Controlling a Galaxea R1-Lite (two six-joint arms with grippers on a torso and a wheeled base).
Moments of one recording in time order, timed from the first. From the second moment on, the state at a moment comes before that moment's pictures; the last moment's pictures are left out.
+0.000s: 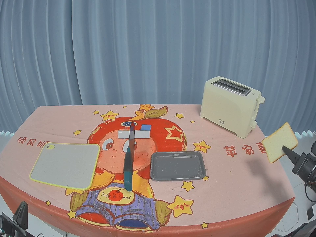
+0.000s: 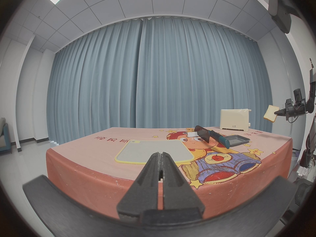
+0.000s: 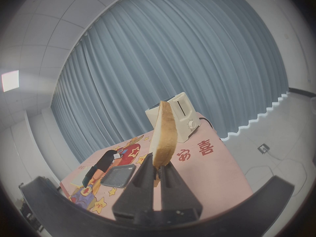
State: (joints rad) left arm 0.00 0.02 -0.02 0.00 -0.01 0.00; right arm -0.06 1.21 -0.03 -1.00 0.34 0.45
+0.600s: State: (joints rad) left arm 0.00 0.02 -0.02 0.00 -0.01 0.00; right arm -0.05 1.20 -0.09 -1.00 0.34 0.35
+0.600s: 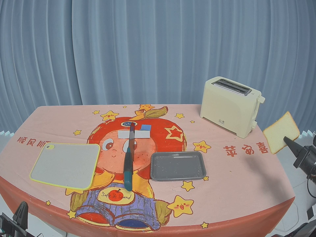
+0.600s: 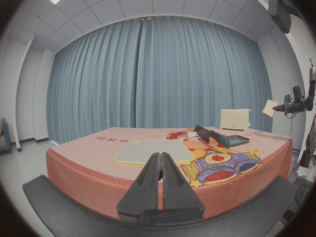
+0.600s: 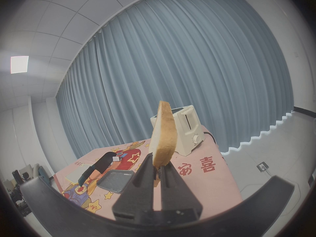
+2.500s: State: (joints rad) left arm 0.00 0.02 -0.02 0.00 -0.01 0.00; right arm -0.06 1.39 -0.41 -1.00 0.51 0.06
